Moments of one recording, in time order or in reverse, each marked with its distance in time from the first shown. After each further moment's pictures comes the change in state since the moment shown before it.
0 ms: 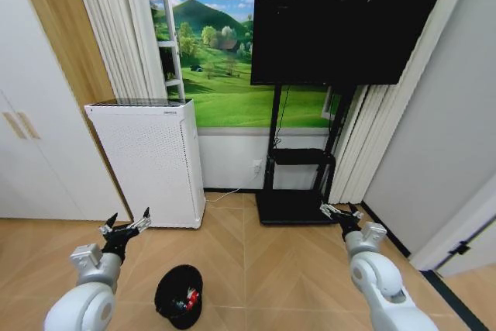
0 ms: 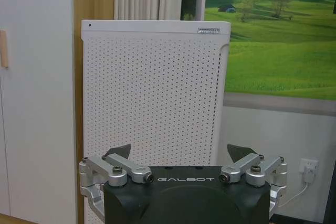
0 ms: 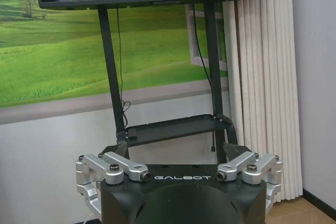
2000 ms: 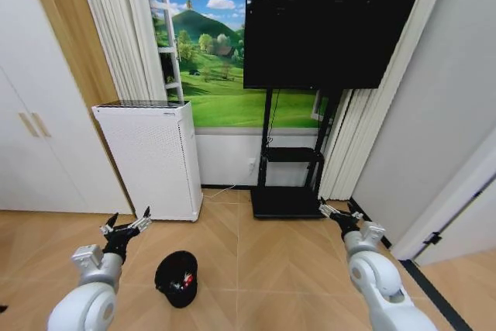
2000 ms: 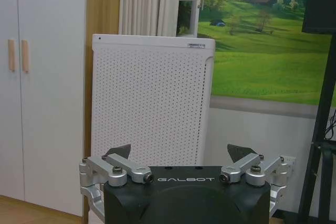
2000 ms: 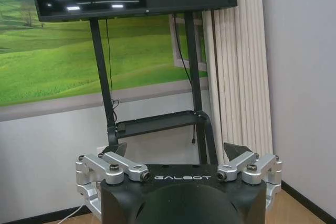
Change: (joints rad) left arm -0.001 -0.004 0.012 0.014 0.000 -0.032 -0.004; right arm 0.004 0.006 -0.010 0.004 0.008 -0.021 0.019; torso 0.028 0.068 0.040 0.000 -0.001
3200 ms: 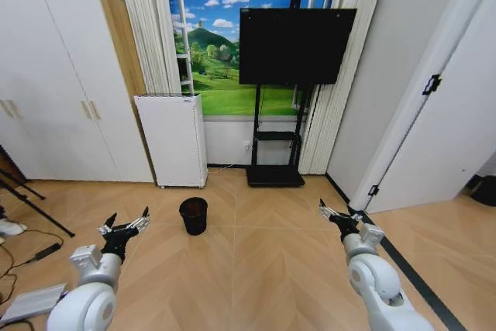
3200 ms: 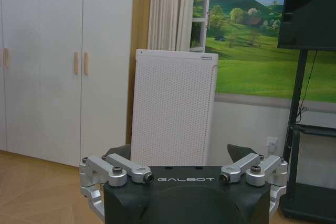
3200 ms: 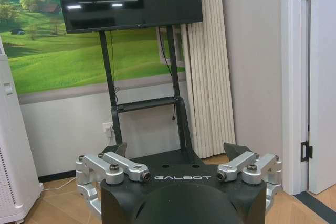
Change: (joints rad) left arm 0.000 0.001 -0.008 0.004 -0.003 -0.007 -0.003; right arm -0.012 0.019 0.002 -0.003 -0.024 0.001 -0.012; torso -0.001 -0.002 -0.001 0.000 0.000
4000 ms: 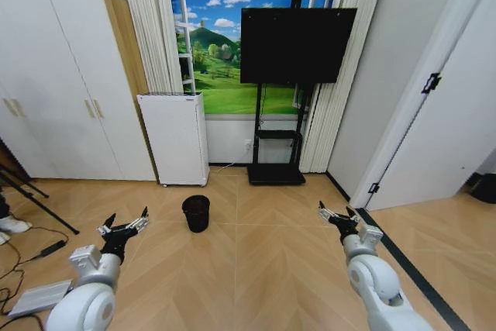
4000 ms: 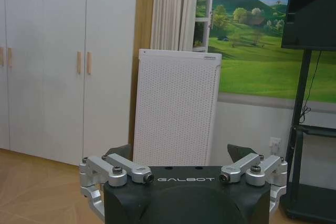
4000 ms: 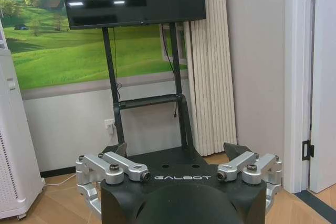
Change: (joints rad) left arm 0.006 -0.007 -0.003 -0.003 0.001 -0.004 -0.001; right arm -0.013 0.010 0.009 0.003 -0.019 -0.010 -0.017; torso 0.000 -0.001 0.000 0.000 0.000
